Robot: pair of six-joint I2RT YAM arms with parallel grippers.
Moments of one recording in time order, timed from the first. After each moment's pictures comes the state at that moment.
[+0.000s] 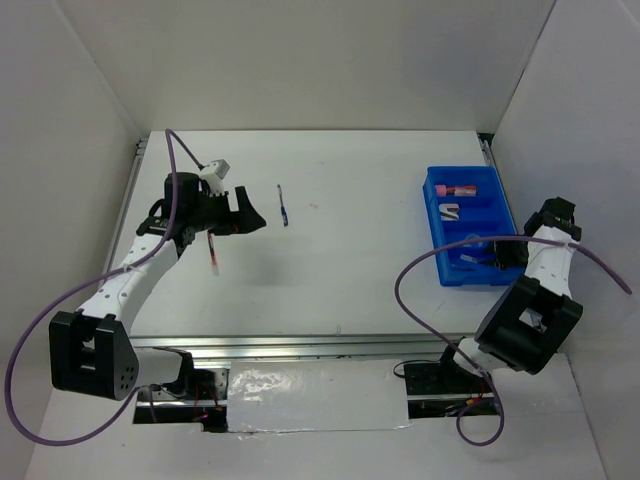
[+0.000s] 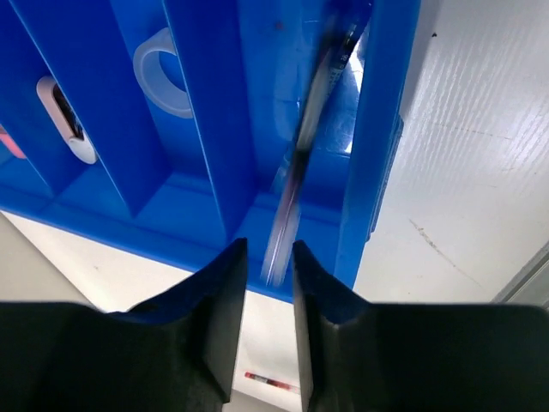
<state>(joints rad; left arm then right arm) -0.13 1.28 0.97 -0.33 0.46 -0.32 -0.63 1.40 1.06 -0.90 -0.15 1.02</state>
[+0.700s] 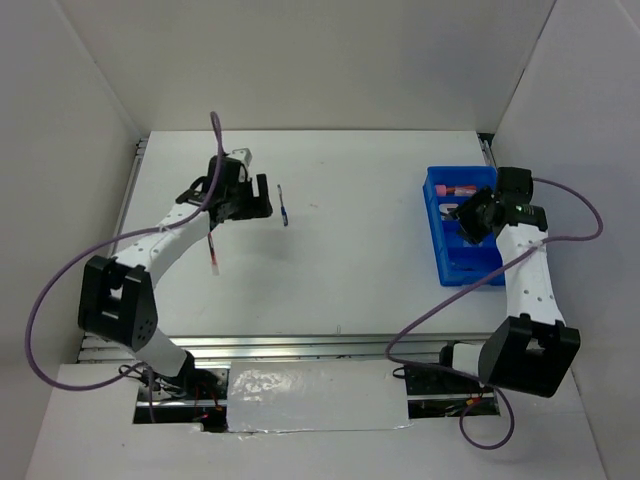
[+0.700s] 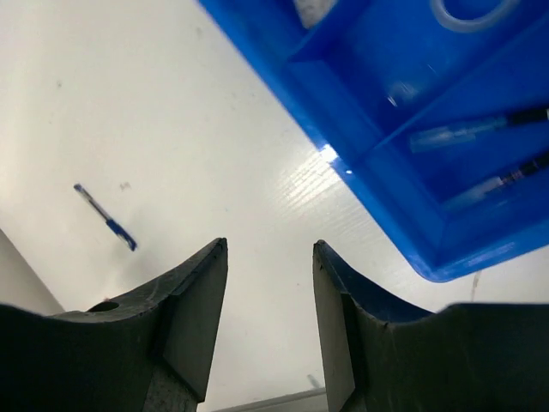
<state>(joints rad) -0.27 1.52 1.17 -0.38 0.05 -0.35 -0.28 1.27 1.13 -0.78 -0.16 0.75</state>
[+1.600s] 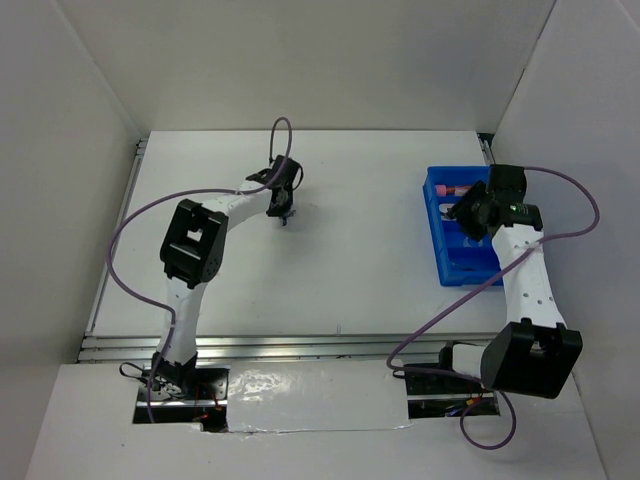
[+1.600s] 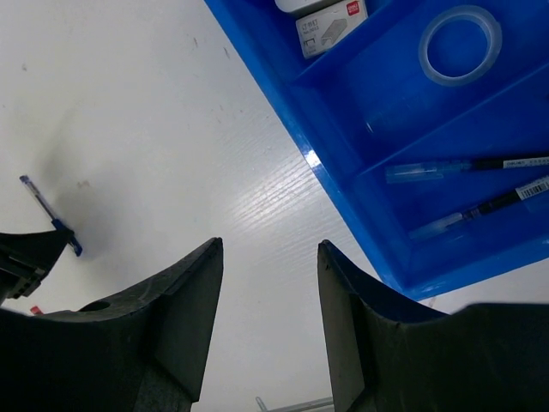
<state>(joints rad) -0.43 2.20 1.67 -0.47 -0.24 -0.43 -0.18 1.24 1.14 -0.75 -0.04 0.61</state>
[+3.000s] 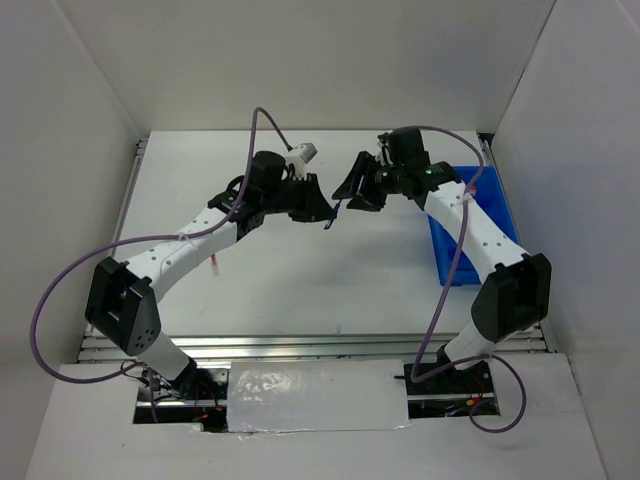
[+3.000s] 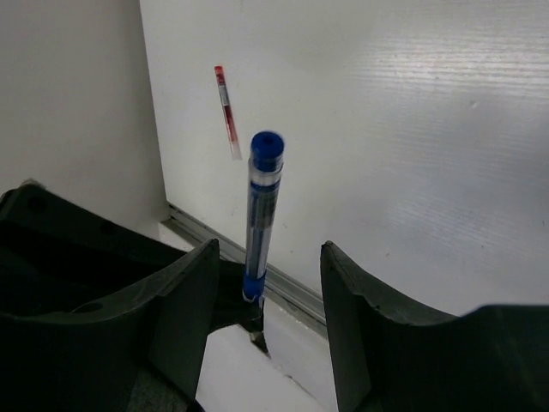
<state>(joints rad) -0.57 1.57 1.32 -0.21 0.44 -0.54 0.35 1.57 1.47 -0.61 -0.45 0.75</state>
